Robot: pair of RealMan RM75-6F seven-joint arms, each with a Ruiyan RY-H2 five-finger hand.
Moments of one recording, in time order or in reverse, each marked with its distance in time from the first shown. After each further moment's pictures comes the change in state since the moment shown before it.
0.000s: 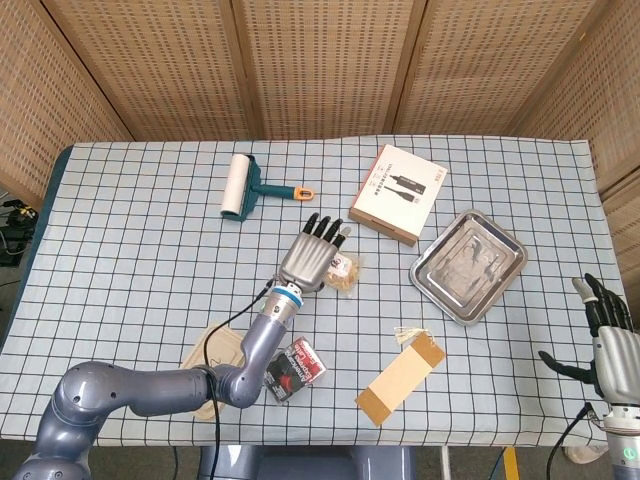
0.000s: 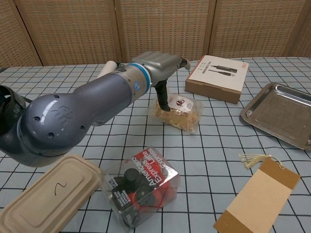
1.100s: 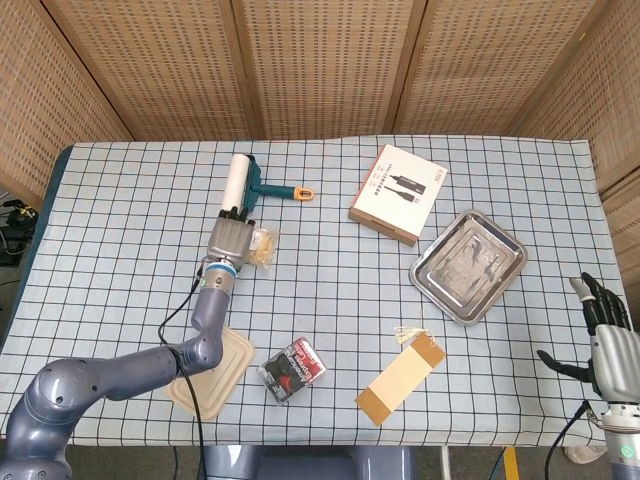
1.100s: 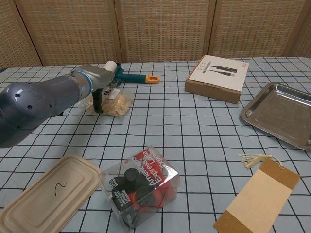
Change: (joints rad) left arm 0.058 0.073 0.115 0.234 -0.304 -0.108 0.148; right arm 0.006 0.001 0.001 -0.007 -0.002 0.002 -0.017
